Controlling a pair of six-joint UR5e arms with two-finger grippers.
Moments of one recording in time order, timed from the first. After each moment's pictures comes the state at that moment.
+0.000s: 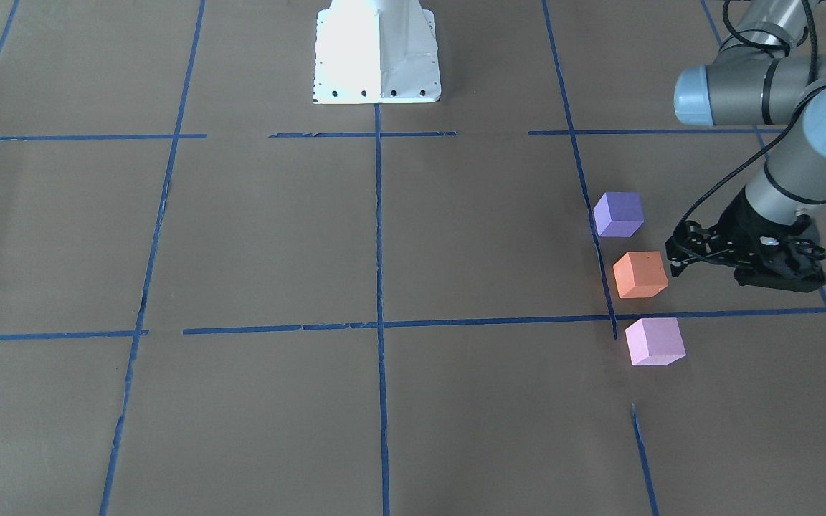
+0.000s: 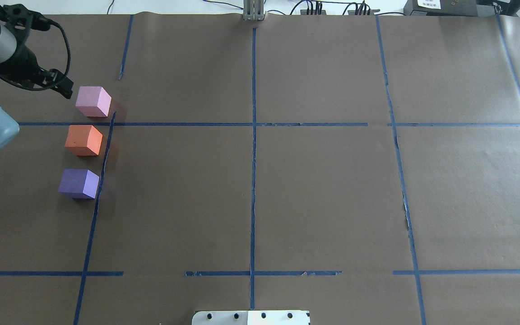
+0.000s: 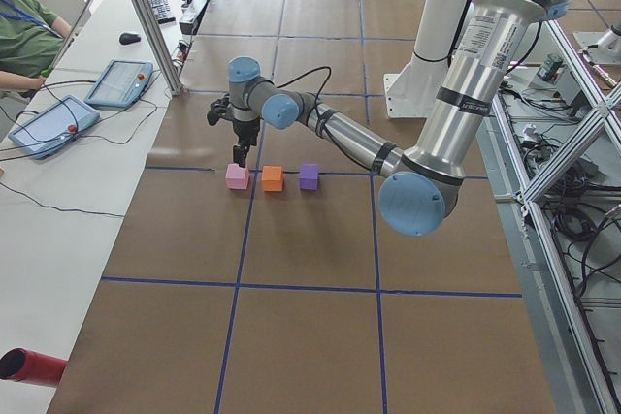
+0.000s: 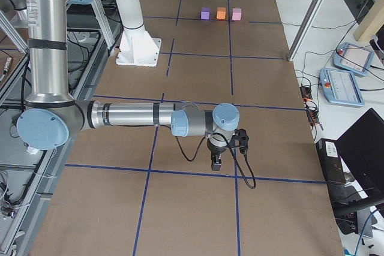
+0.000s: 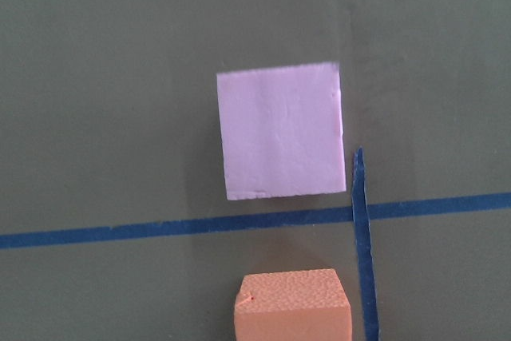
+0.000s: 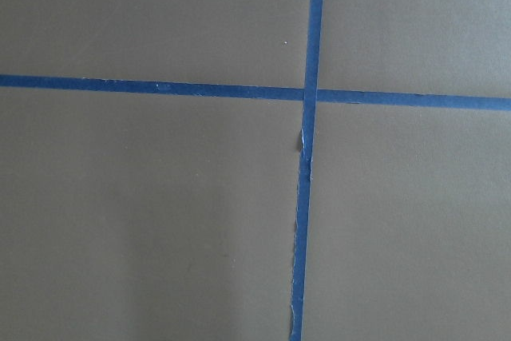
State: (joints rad) left arm -1.12 -1.92 -1.71 -1.63 -2.12 -0.44; right arm 1.48 -1.60 1.64 -1.56 2.36 0.06
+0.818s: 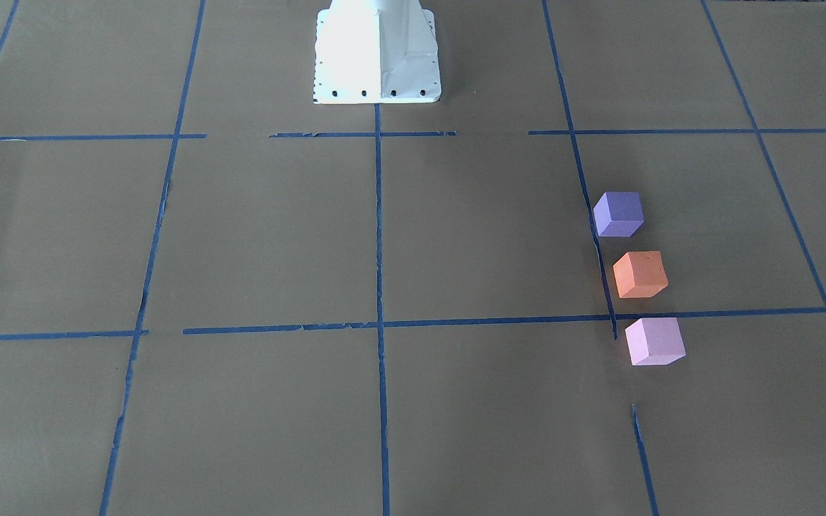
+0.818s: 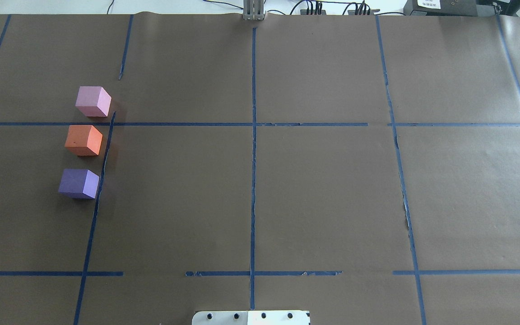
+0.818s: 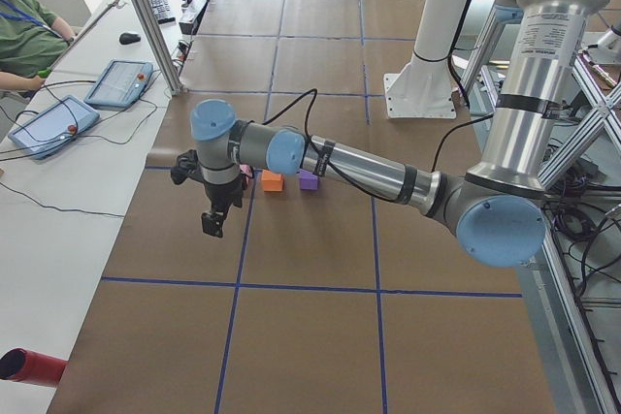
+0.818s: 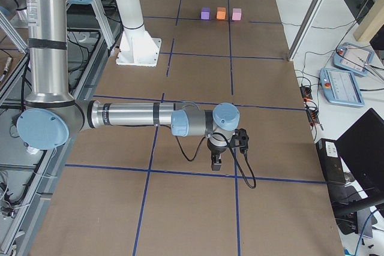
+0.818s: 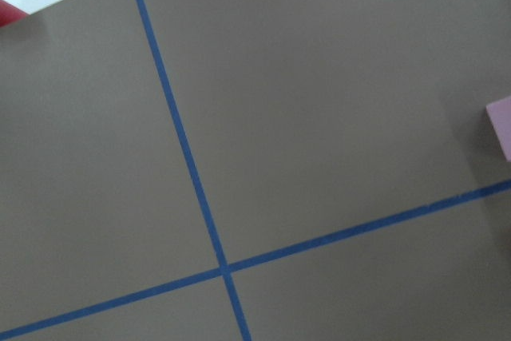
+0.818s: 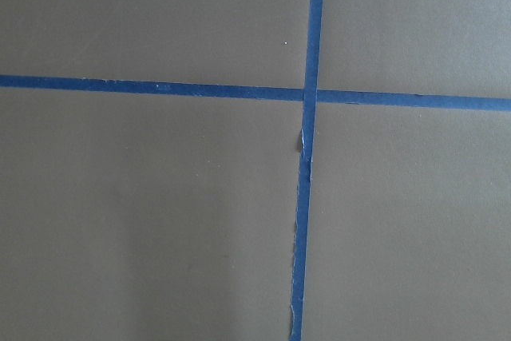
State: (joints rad) left arm -1.50 -1.74 -1.64 -1.49 -2.27 0.15; right arm 1.48 -1.60 1.64 -1.56 2.36 0.06
